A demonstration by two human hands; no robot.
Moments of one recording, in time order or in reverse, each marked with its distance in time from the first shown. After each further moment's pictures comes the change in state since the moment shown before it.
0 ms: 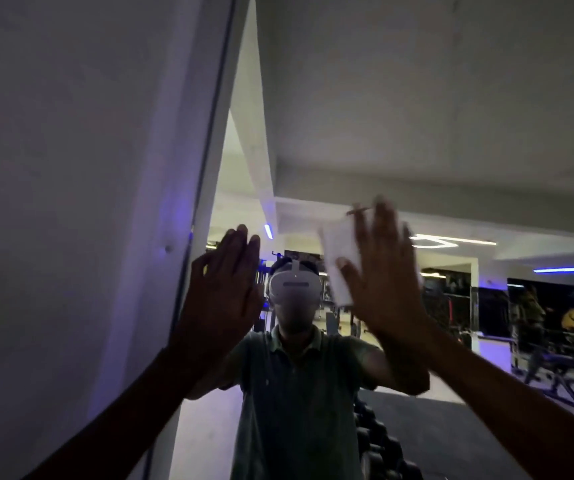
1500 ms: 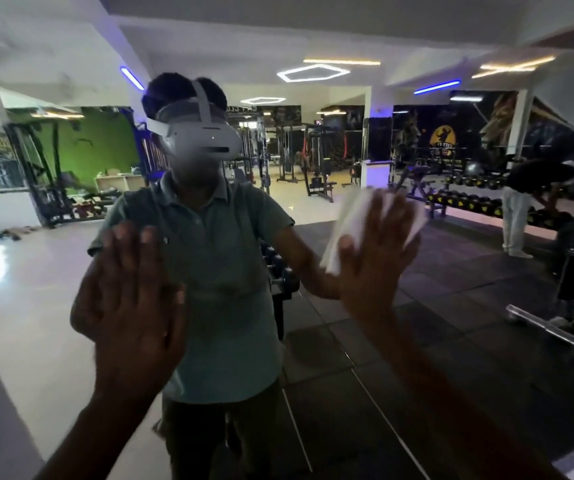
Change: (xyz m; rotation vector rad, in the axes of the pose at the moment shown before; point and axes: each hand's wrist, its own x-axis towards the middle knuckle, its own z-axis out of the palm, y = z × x) left_hand -0.146 0.373 0.085 -0.297 -0.261 -0.165; right_hand -0.370 0.300 -0.031 -0.098 -0.075 0.640
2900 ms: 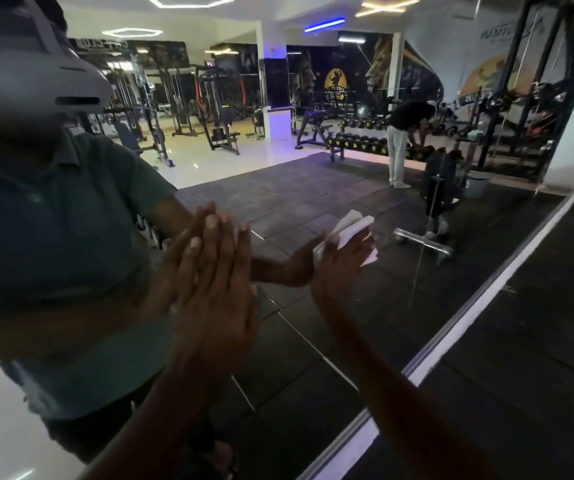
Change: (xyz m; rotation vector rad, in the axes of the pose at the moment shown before) left_hand -0.027 0.153 0.096 -0.194 -0.259 0.328; right_hand -0.091 0.124 0.011 0.078 -0.121 0.733
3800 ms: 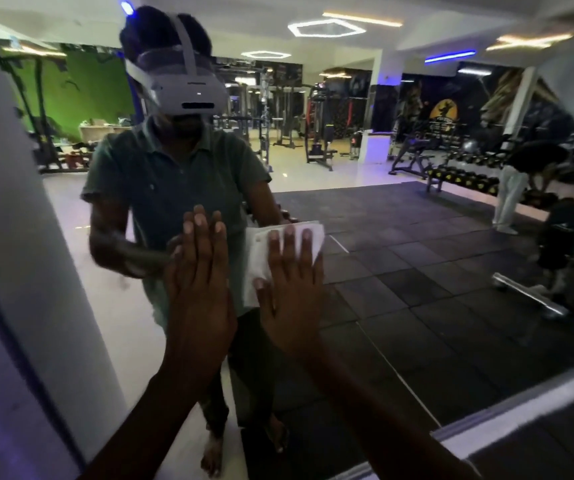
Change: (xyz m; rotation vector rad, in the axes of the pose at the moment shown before) left_hand -0.202 -0.212 -0.226 0.152 0.067 -0.364; right_hand -0.372 -0.221 0.044 -0.020 -0.333 -0.995
